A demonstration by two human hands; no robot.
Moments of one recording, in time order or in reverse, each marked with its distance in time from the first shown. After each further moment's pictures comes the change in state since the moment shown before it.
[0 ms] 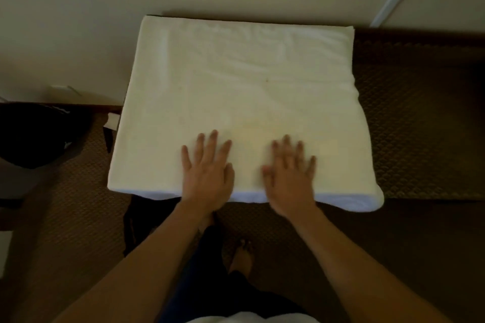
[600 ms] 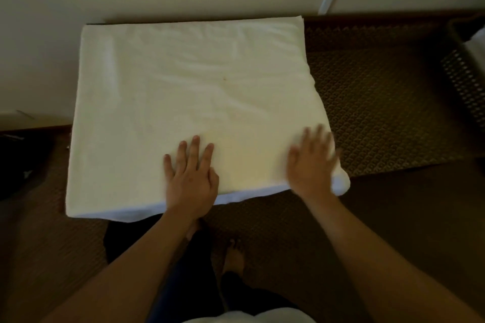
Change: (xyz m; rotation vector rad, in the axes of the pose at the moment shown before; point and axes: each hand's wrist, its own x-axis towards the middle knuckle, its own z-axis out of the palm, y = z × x) left_hand 0.008 0.031 0.028 0.065 -0.002 0.112; right_hand 0.001 0.093 -0.029 0.078 0.136 0.423
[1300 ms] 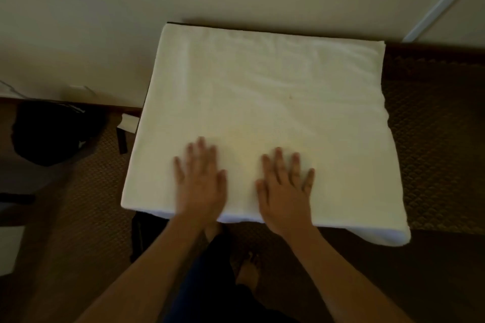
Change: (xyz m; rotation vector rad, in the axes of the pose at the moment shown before) left_hand 0.001 -0.077 -0.025 -0.068 0.057 -0.216; right_hand -0.037 -0.130 0.048 -0.075 -0.195 -0.515
